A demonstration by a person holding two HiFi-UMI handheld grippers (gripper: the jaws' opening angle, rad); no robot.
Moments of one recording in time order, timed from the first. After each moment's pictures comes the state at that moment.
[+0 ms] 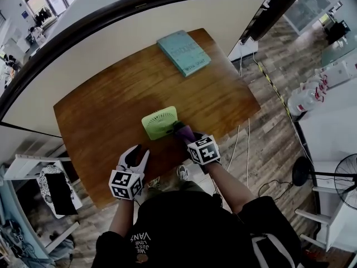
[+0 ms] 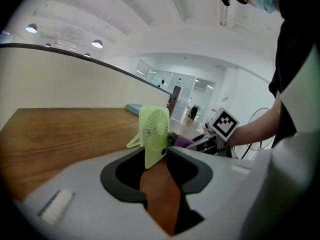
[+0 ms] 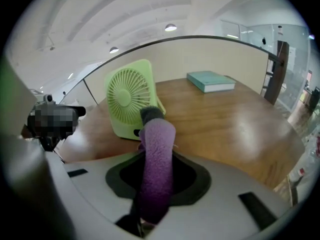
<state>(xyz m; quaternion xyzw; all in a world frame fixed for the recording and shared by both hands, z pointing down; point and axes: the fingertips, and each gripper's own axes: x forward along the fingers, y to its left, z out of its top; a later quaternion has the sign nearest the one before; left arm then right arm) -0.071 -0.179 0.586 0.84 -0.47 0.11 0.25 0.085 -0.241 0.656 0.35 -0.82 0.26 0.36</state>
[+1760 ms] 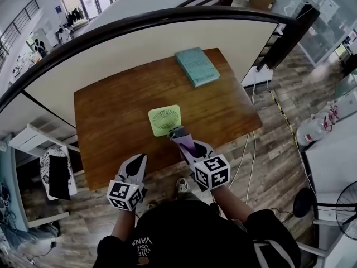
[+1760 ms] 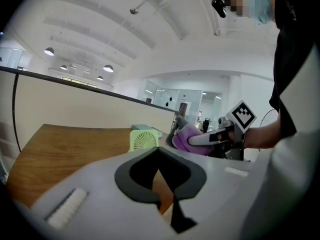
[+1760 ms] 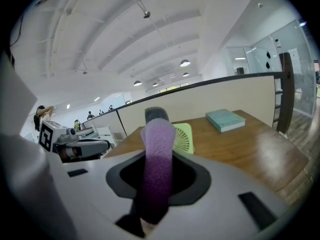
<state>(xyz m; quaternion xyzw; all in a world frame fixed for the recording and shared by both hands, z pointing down) -0.052 -0.106 0.508 0.81 -0.56 0.05 0.18 0.070 -0.174 0.510 0.30 -0.92 0.19 0.18</state>
